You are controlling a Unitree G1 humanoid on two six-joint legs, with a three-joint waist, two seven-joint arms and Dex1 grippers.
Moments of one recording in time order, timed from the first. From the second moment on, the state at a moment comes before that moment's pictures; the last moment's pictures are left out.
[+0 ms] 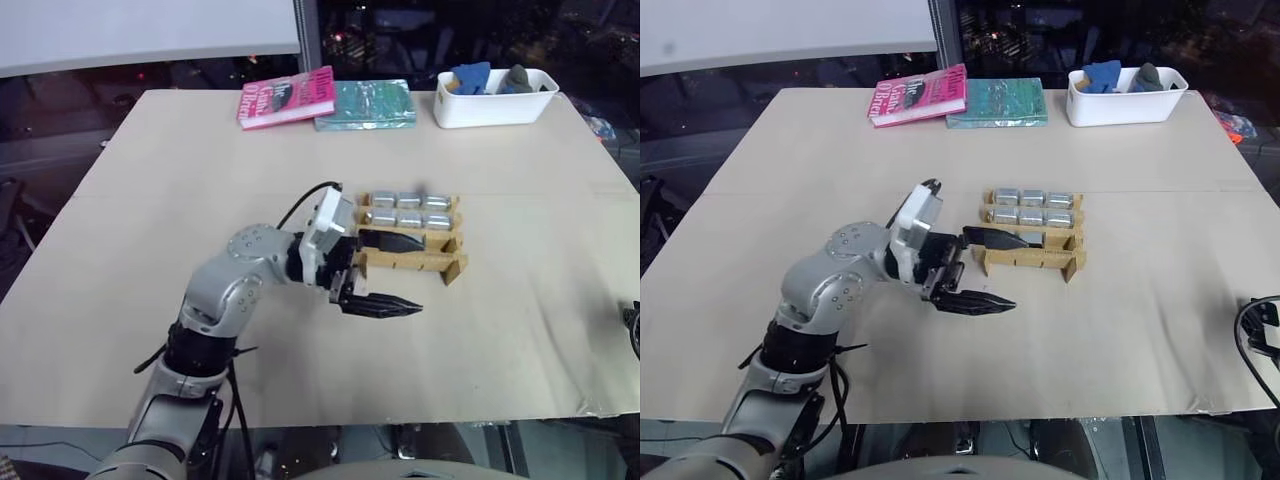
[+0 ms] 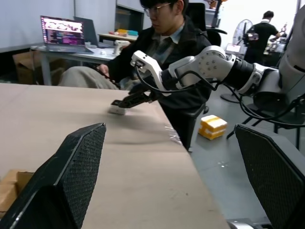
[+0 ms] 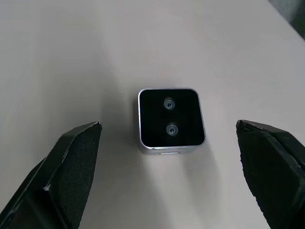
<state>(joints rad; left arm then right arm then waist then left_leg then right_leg) -0.54 0.45 -0.17 -0.27 -0.64 0.58 -1.24 0.31 -0.64 -0.75 -0.34 0.69 0.86 0.11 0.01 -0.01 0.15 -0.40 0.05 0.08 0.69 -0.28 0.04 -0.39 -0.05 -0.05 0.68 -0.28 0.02</state>
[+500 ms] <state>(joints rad) -0.52 0.49 -0.17 -0.28 -0.61 0.55 -1.21 0.21 -0.64 -0.67 -0.22 0.56 0.87 0.12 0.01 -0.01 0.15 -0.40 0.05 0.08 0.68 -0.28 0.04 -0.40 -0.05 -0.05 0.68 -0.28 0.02</state>
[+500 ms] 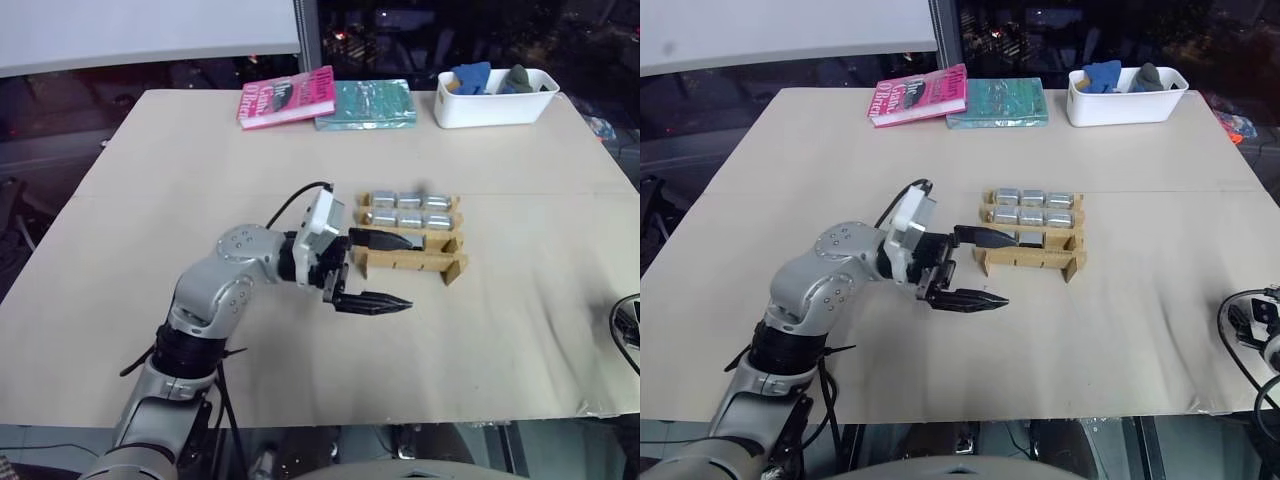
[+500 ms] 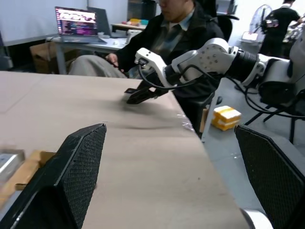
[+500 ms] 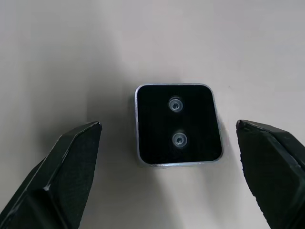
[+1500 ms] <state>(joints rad) -0.57 0.43 -0.13 -0.22 -0.64 0.69 -1.04 0.28 -0.69 -0.48 -0.62 0.46 0.65 0.38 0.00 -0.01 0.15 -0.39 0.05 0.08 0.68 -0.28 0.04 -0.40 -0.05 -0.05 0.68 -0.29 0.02</state>
